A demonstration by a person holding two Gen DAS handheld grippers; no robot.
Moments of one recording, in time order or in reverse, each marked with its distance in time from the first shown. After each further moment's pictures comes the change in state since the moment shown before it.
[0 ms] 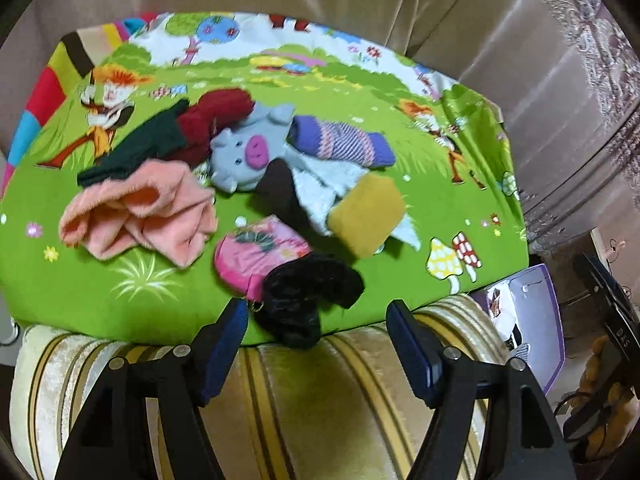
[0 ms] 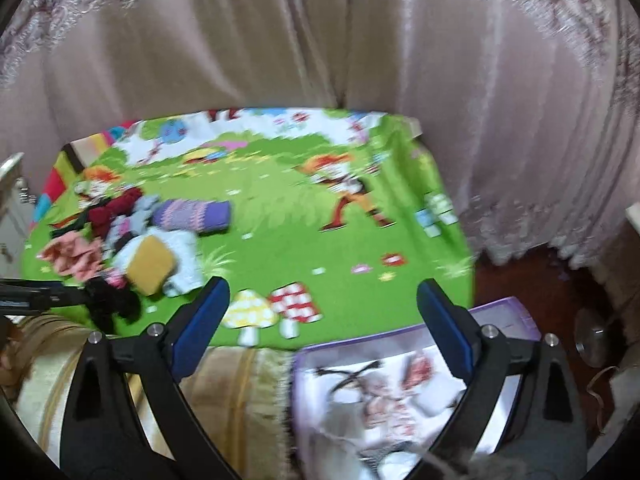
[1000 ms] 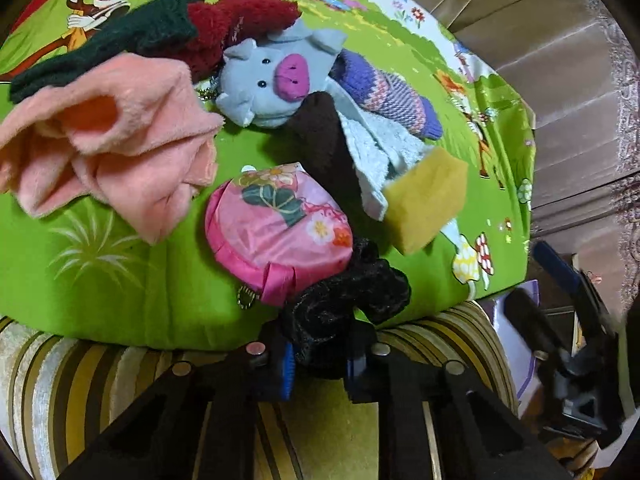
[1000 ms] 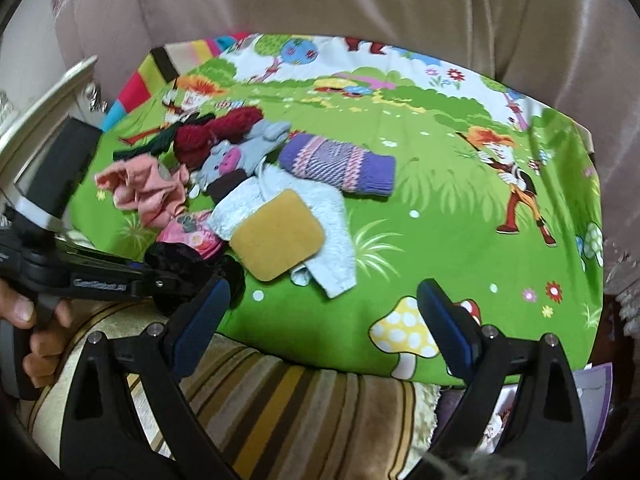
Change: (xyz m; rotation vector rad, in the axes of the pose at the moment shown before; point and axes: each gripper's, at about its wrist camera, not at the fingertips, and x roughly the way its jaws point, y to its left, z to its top) left arm 0.059 0.037 0.008 -0.173 0.185 -0.123; right arm 0.087 0.132 0.002 -0.299 0.205 0.287
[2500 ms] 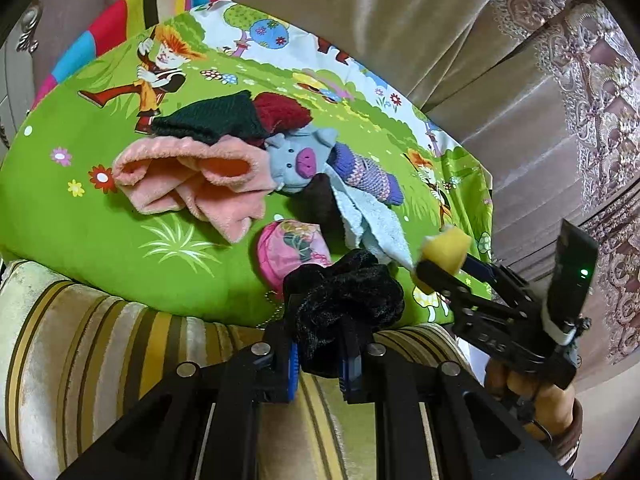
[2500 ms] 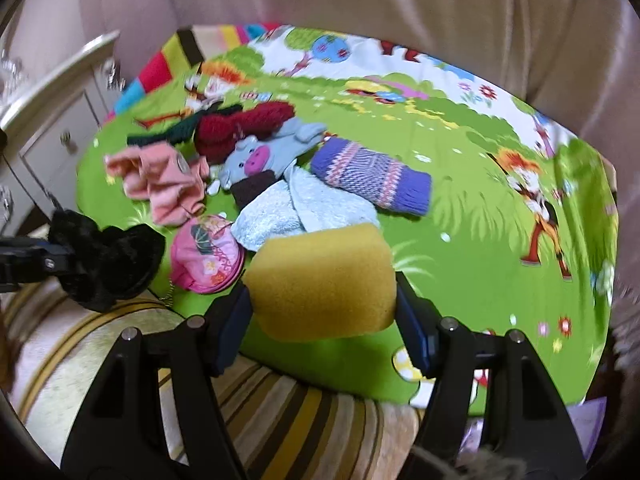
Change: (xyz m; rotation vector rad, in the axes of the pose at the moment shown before) left arm -0.088 0.018 -0.049 -0.029 -0.295 -0.069; right arm 0.008 0.017 0.010 -0.062 -0.015 0.028
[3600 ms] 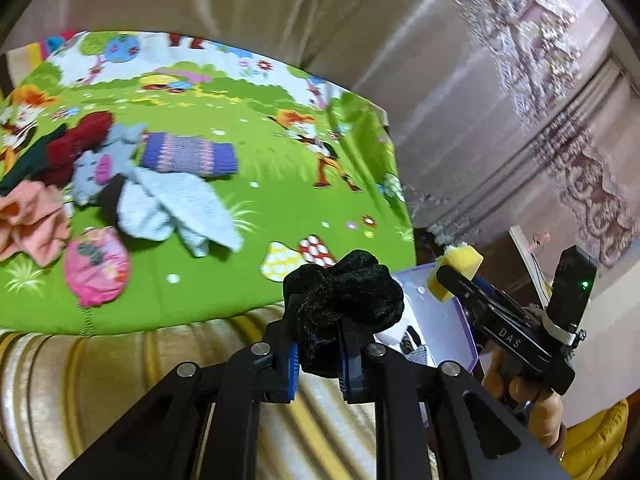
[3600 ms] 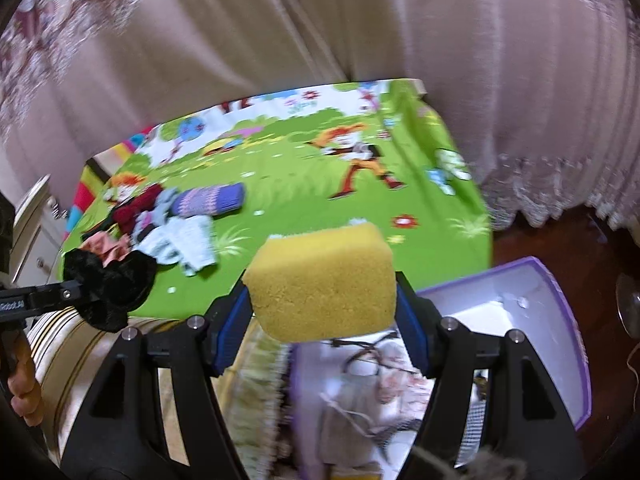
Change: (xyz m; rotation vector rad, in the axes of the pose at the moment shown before) left arm 0.034 -0.164 -0.032 0.275 0.083 -0.165; right arm -0.138 -0.145 -0.113 0.466 -0.169 -0.190
